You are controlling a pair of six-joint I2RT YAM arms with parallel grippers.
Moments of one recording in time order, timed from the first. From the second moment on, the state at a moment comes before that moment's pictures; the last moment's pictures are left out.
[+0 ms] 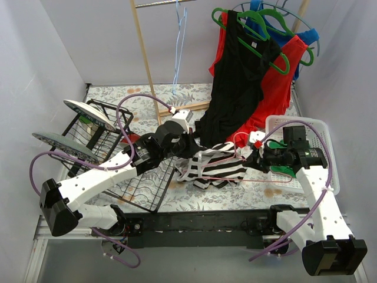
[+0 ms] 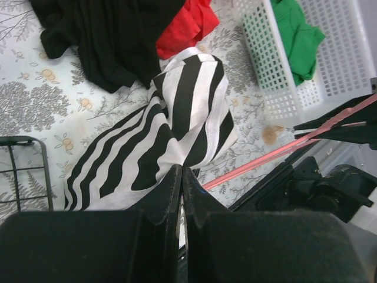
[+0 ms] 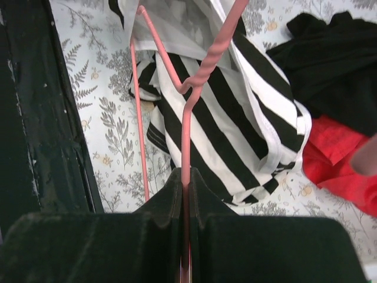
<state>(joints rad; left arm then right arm) -0.95 1.25 1.11 -0.38 -0.12 -0.61 0.07 0.91 0.89 -1.03 -0.94 -0.98</state>
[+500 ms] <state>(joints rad) -0.91 1.25 1.14 -0.37 0.00 -0.59 0.07 1.01 0.94 -0.87 -1.12 -0.93</state>
